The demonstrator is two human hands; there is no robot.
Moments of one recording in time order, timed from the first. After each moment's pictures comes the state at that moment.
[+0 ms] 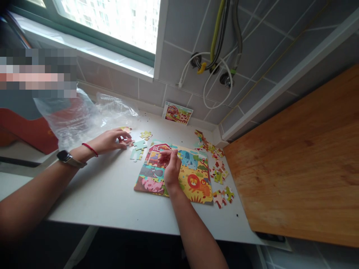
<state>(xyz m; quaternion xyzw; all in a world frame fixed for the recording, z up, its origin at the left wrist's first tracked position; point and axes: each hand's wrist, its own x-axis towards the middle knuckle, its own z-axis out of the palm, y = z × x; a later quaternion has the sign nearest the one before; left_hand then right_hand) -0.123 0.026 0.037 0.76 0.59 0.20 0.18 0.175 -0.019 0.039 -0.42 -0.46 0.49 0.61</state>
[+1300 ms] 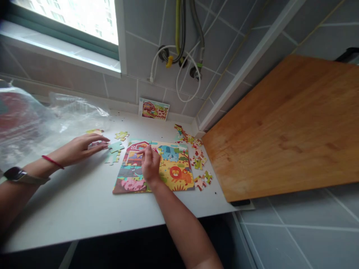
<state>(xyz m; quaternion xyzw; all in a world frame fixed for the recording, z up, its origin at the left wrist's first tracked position) -0.106 0.021 0.044 0.80 0.53 0.21 0.17 0.171 -0.020 0.040 -0.42 -0.48 0.48 0.60</state>
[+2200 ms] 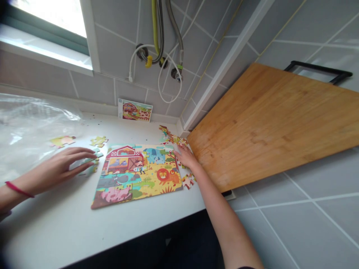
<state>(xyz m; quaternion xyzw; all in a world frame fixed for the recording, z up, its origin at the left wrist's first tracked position) -0.077 0.016 0.019 0.84 0.46 0.25 0.16 0.422 0.054 0.038 -0.70 -0.71 0.11 -0.02</state>
